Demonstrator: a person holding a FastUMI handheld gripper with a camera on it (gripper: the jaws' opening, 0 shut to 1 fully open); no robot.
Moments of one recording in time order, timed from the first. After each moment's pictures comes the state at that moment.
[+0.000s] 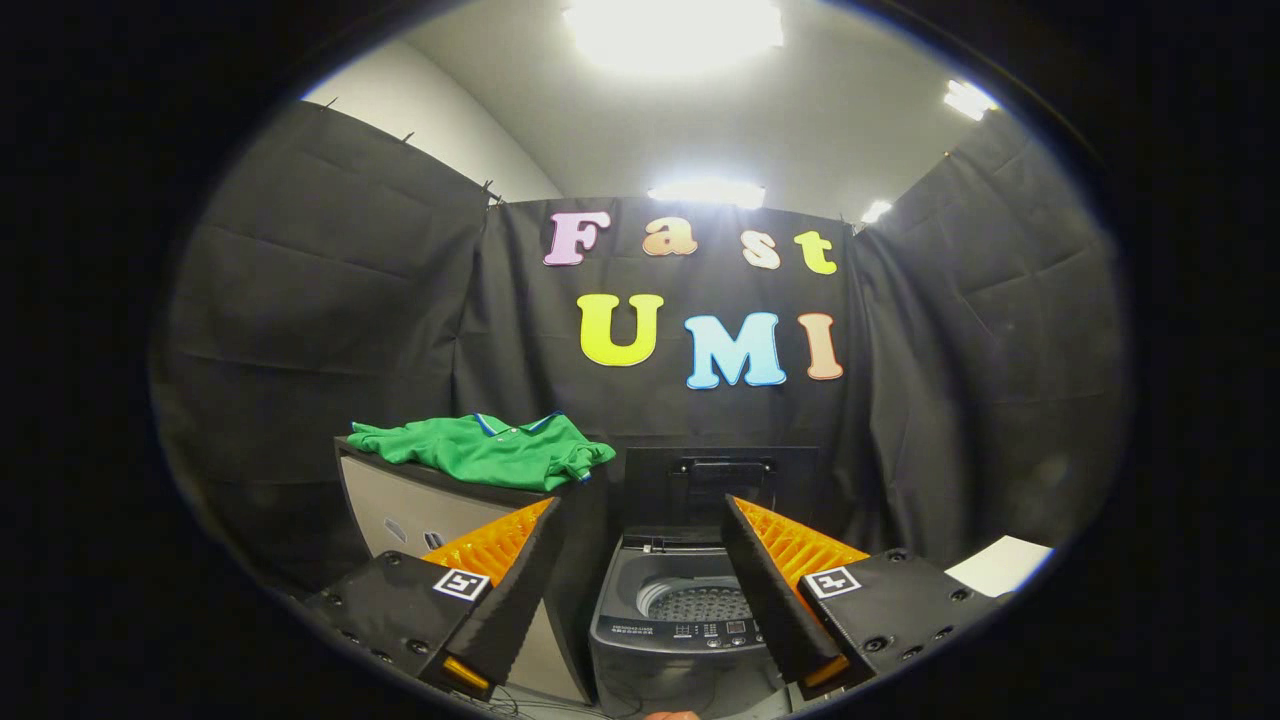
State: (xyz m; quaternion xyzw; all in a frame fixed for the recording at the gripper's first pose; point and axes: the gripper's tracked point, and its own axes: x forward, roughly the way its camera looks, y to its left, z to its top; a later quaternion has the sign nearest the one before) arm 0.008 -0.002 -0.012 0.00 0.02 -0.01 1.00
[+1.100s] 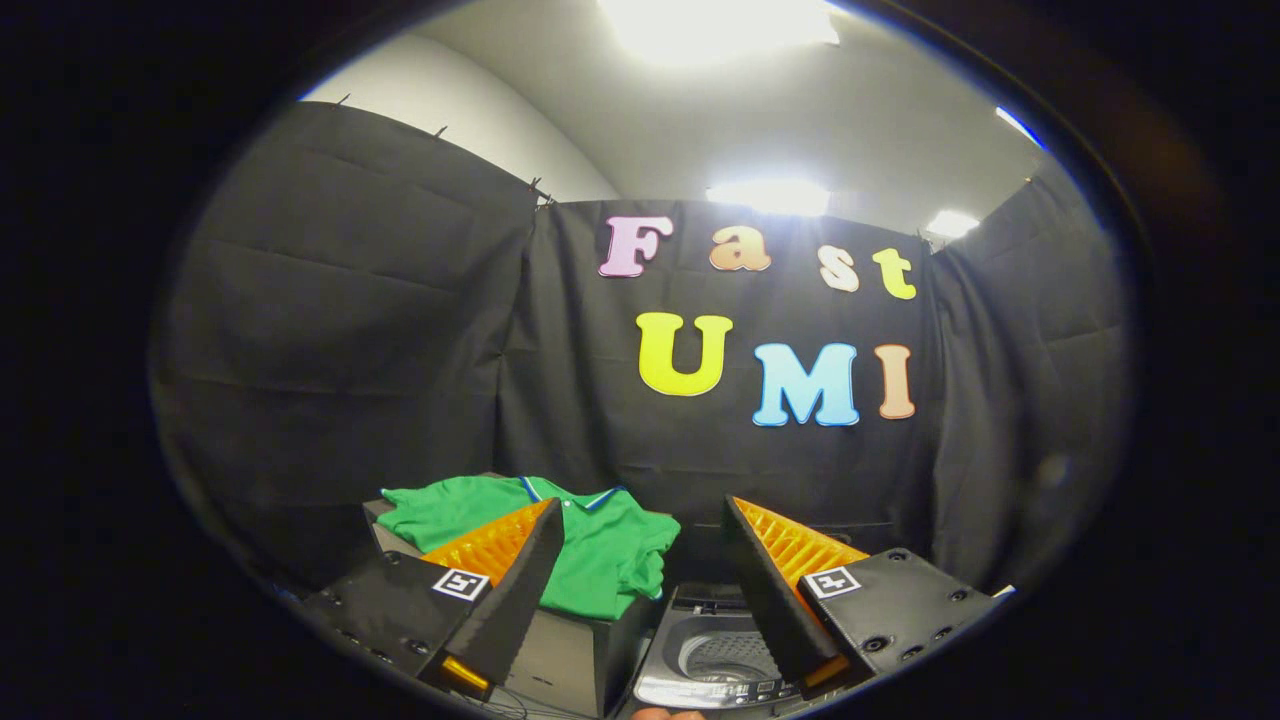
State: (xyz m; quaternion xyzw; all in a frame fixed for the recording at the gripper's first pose) arm 0.126 0.078 0.117 -0.02 0.04 0.08 1.00
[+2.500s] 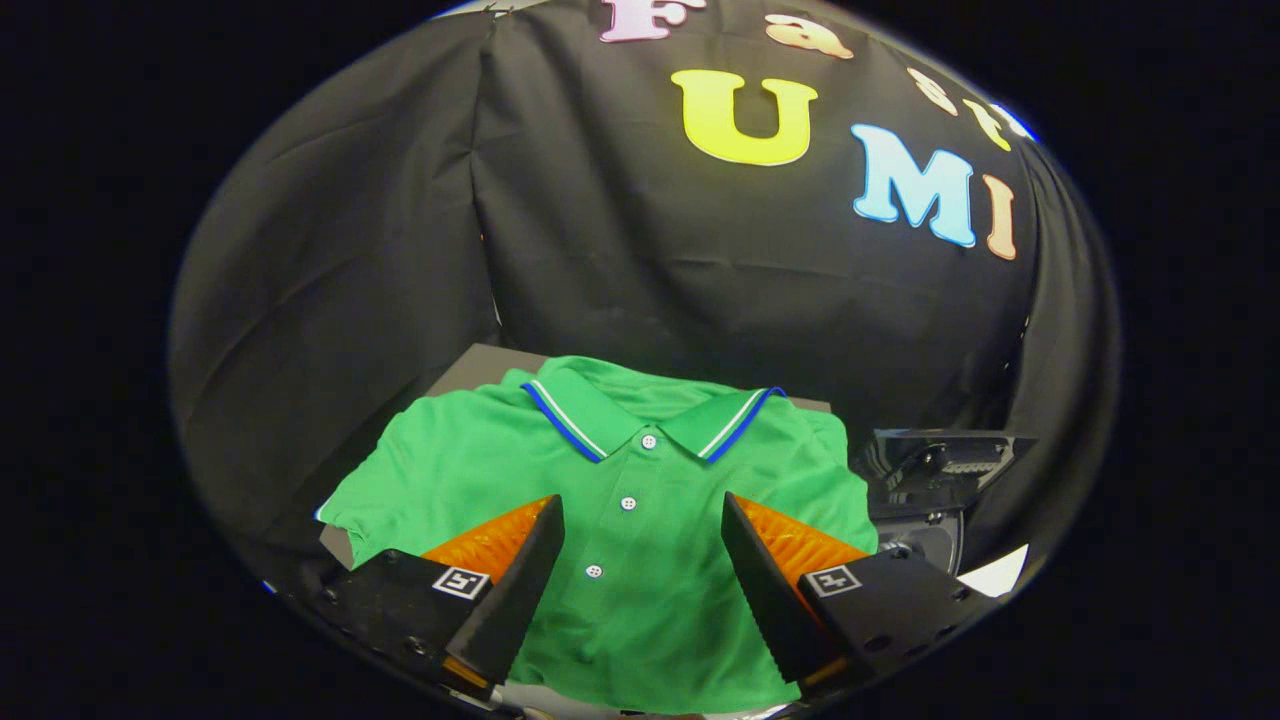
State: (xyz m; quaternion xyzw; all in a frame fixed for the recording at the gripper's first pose) arm 0.322 0.213 -0.032 0.01 0.42 0.09 0.90
